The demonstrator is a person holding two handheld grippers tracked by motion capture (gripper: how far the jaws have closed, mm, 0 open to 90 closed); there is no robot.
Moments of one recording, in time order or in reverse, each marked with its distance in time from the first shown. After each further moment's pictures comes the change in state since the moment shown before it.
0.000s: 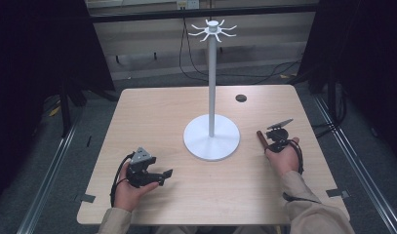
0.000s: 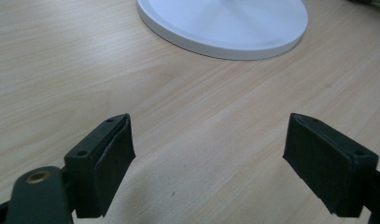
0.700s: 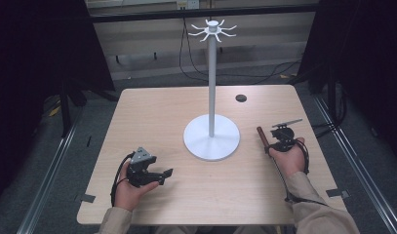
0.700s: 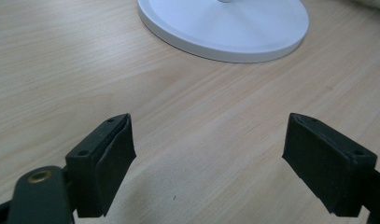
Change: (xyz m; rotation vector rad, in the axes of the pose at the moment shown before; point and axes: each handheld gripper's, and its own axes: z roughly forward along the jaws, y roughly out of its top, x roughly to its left) left arm 0.000 0.001 0.001 -0.013 0.012 0.008; right arm -0.012 -0.004 -0.013 -0.106 0.134 0.022
